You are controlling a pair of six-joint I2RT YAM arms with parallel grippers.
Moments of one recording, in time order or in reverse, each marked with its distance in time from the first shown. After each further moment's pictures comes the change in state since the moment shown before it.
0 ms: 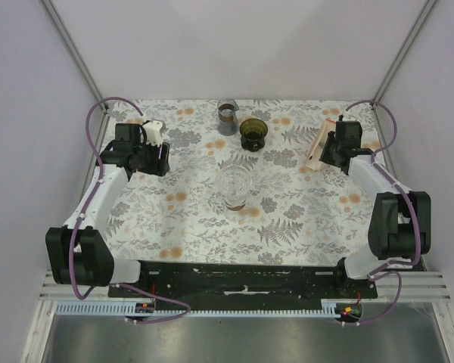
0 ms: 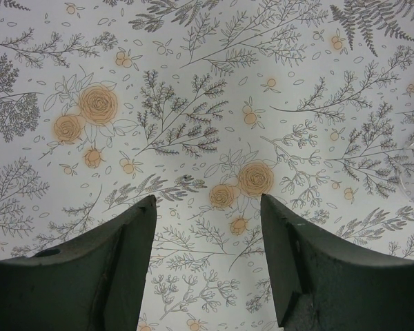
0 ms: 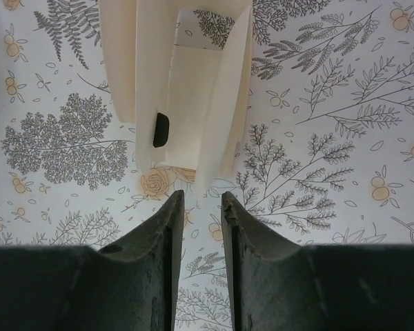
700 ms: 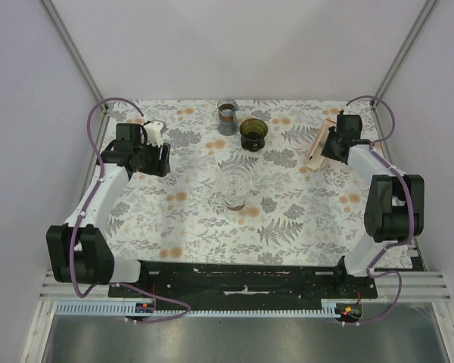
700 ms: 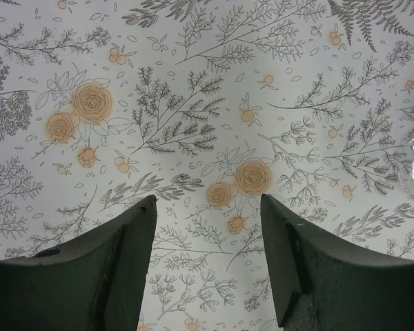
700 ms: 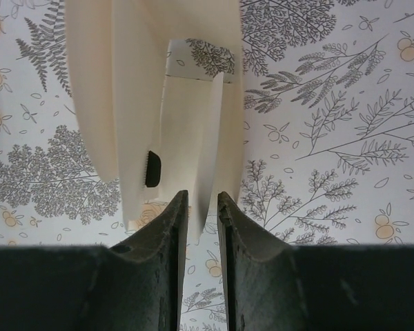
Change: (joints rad) left arm 0.000 0.011 0.000 -0.003 0.008 0.000; right arm -0.026 0.160 0.118 0.005 -0.027 -0.012
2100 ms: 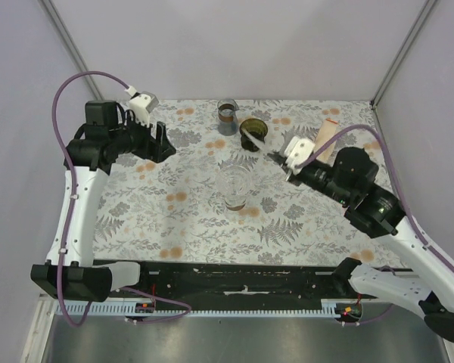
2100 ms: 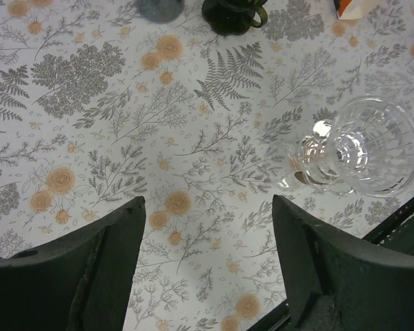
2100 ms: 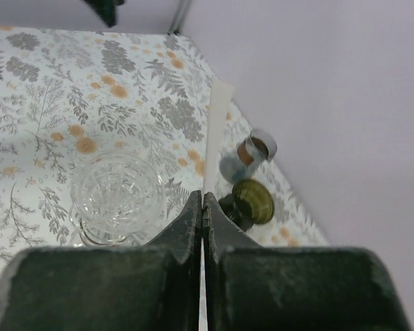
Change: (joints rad) left arm 0.000 -0.114 0.363 -0.290 0.296 0.017; right arm 0.694 -0.784 0.035 -0.102 -0.236 -0.690
